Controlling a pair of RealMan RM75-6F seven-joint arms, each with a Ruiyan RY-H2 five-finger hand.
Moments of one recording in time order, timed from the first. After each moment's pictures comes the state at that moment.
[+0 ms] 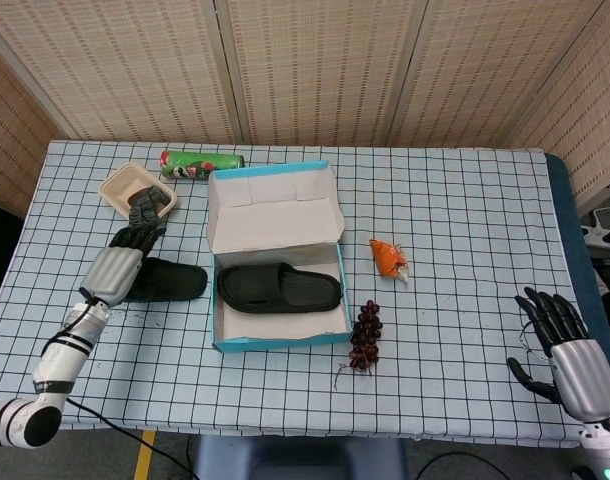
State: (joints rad) left arm -0.70 -1.16 -0.12 -1.64 0.99 0.98 0.23; right arm 0.04 -1.05 0.00 -1.68 -1.70 1.61 0.08
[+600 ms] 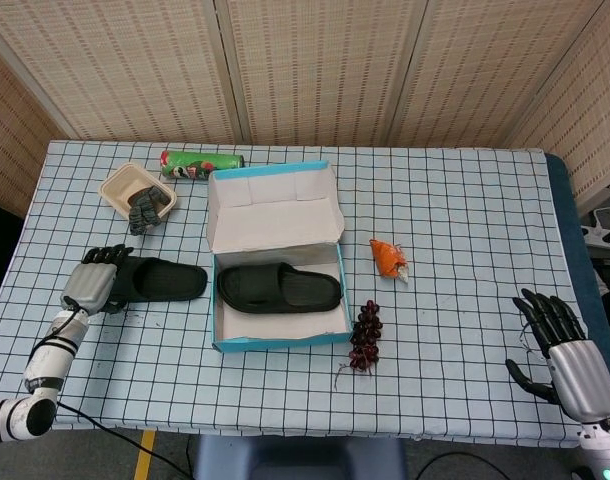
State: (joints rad) left arm -0.66 -1.29 -0.06 -1.35 0.95 0.87 0.24; right arm 0.04 -1.05 -0.01 -1.68 -1.71 1.60 0.10
